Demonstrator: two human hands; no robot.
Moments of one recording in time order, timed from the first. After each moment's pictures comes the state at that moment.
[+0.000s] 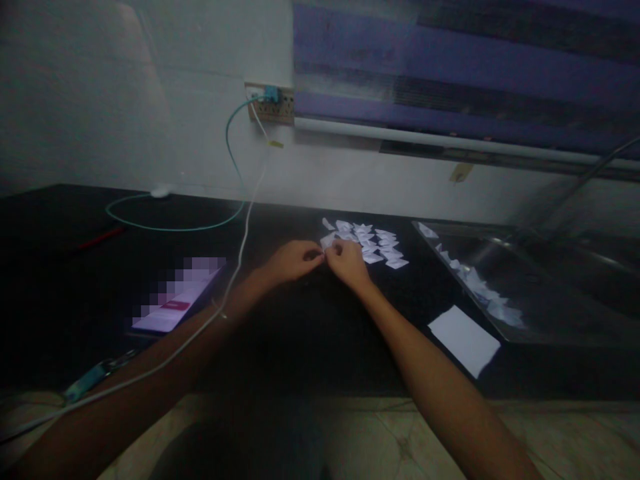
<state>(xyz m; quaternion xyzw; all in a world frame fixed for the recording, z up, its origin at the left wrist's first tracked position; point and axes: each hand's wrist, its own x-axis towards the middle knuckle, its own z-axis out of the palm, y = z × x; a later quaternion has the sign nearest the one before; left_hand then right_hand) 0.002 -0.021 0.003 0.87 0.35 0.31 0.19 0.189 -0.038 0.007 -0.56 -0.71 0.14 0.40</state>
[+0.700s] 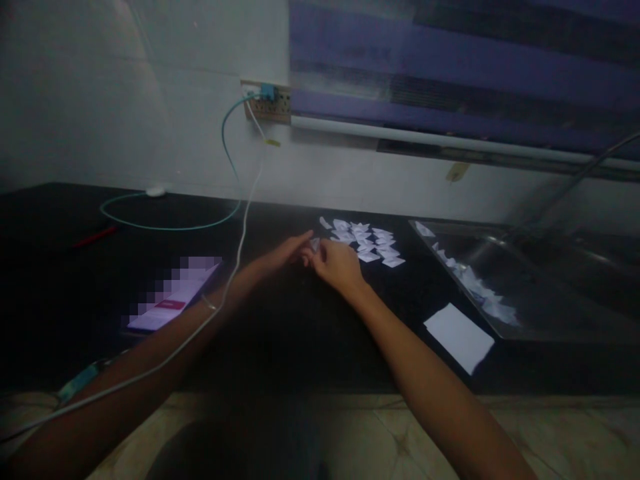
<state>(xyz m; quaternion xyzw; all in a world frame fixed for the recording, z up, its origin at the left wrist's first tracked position) 0.003 0.008 -0.007 0.72 0.29 0.32 0.54 0.174 -0.056 0.013 -0.57 -0.77 -0.02 0.29</state>
